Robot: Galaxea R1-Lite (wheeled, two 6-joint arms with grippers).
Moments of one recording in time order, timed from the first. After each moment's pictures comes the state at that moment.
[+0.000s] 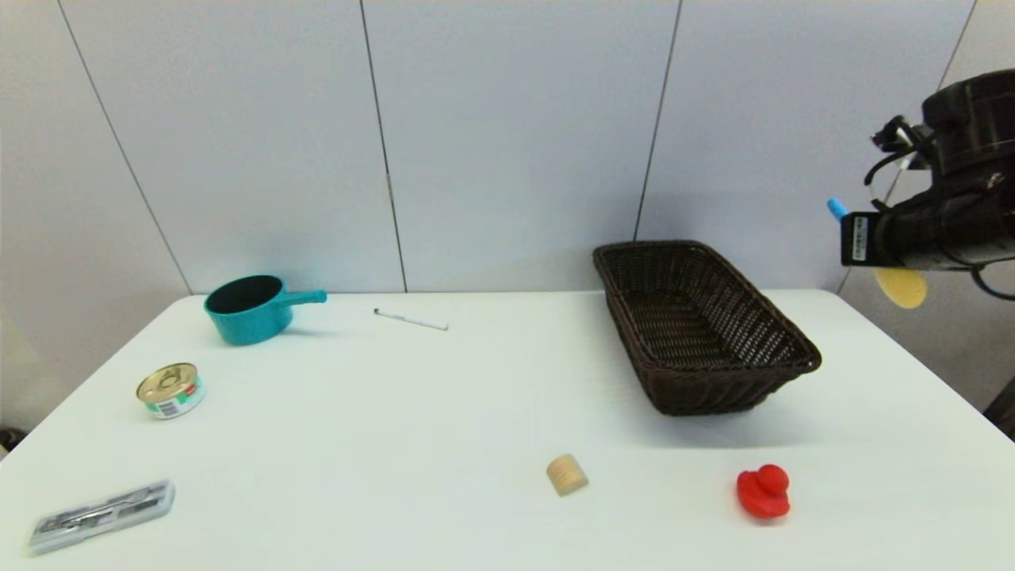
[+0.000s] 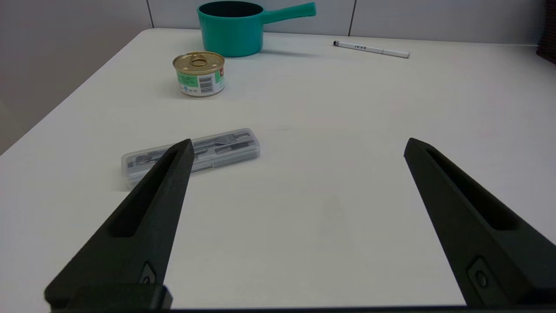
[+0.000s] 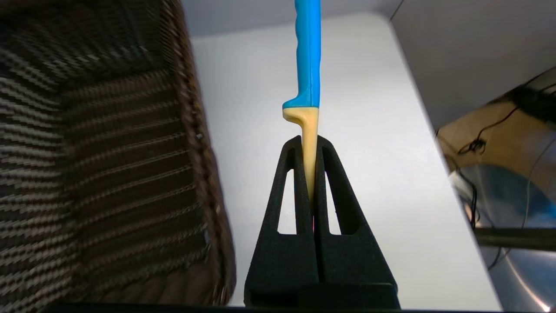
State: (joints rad) left arm 0.00 0.00 0.00 0.00 0.00 -0.02; right arm 0.02 1.72 -1.38 0.29 -0.29 0.07
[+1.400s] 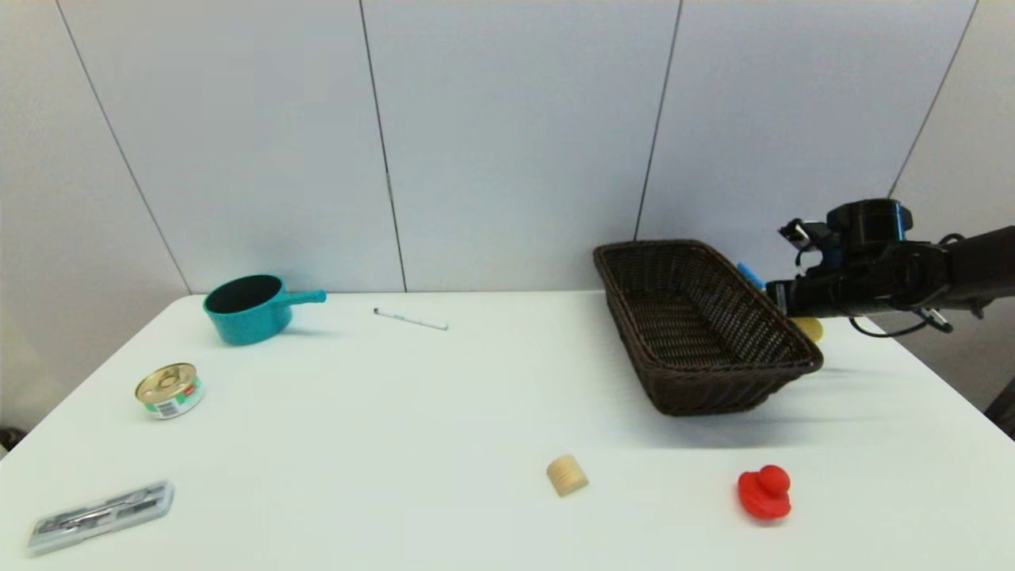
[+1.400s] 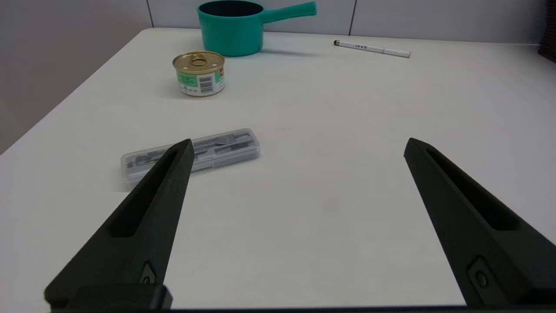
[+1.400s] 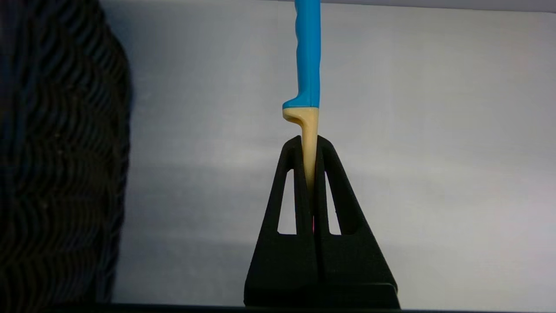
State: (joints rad) left arm 0.00 0.00 0.00 0.00 0.00 -0.02; right arm -0.14 2.19 -1.47 -0.03 0.12 -0.15
